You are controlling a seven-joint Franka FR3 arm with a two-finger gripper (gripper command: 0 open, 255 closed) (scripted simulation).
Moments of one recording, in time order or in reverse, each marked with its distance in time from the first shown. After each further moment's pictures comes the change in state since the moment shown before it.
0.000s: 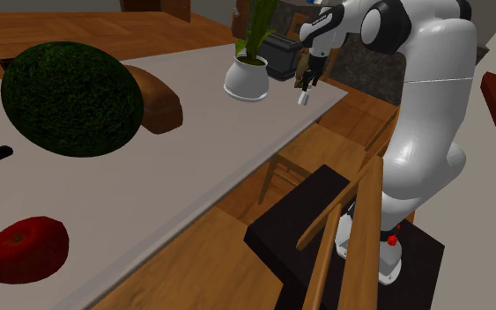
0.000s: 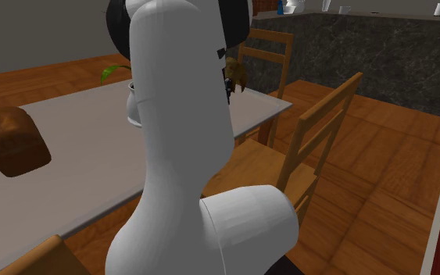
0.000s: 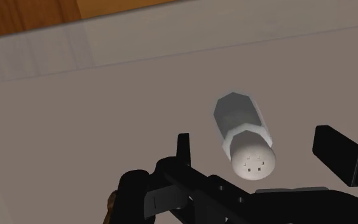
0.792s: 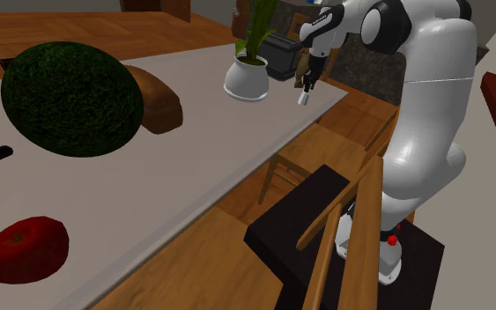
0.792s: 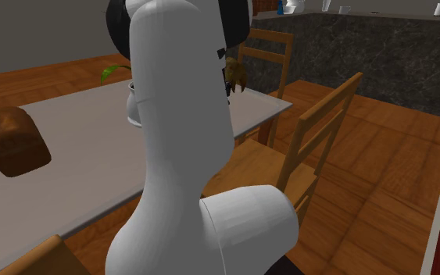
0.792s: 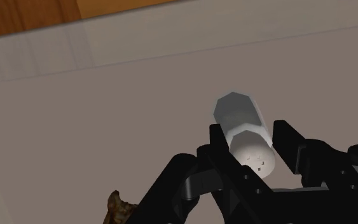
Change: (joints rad) arm 0.000 0.000 0.000 0.000 0.000 0.001 0.000
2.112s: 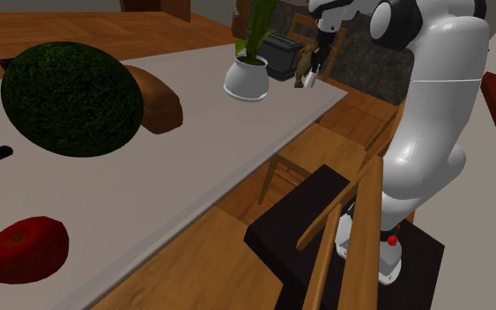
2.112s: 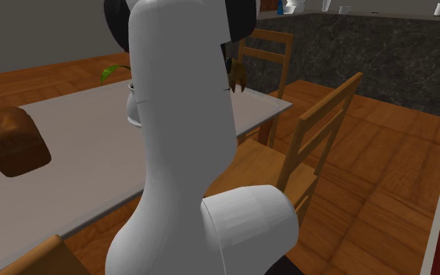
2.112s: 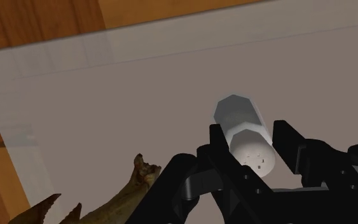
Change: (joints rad) arm -0.001 -0.063 -0.017 0.164 -0.027 -0.223 0.001
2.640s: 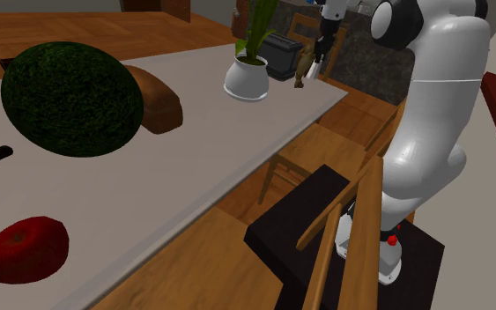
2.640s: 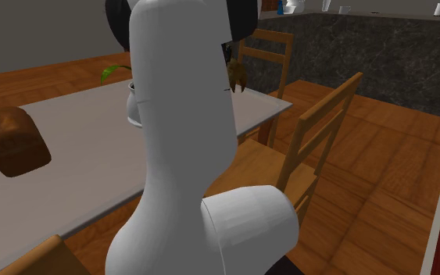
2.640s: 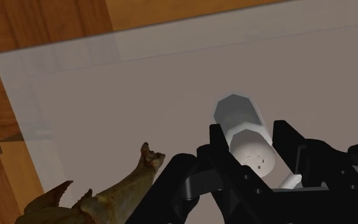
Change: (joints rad) arm -0.007 -0.003 -0.003 0.108 -0.002 -0.110 -0.002
